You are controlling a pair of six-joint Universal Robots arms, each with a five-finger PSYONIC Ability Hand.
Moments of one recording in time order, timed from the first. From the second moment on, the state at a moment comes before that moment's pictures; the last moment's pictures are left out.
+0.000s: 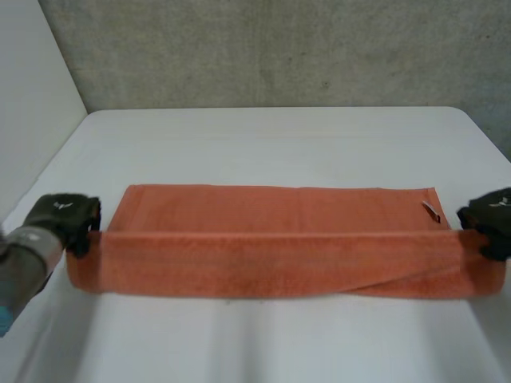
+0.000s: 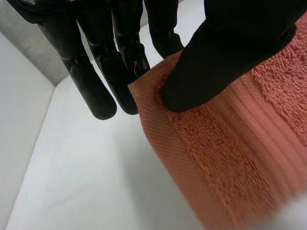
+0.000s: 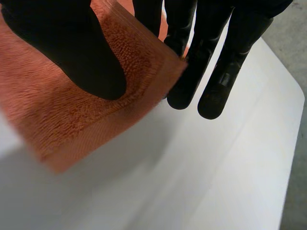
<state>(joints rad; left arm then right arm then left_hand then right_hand) 4.60 -1.83 -1.80 3.22 -1.54 3.52 1.41 -1.24 1.59 0.30 1.21 2.24 1.20 1.22 1.22 1.22 1.04 0.98 1.18 1.19 1.19 0.99</state>
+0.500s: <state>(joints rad) 4.53 -2.50 -1.08 3.60 -1.48 3.62 1.62 -0.70 1.03 -0.13 1.39 2.31 1.10 1.10 1.10 1.10 0.94 0.40 0.52 0.53 0.55 0.40</state>
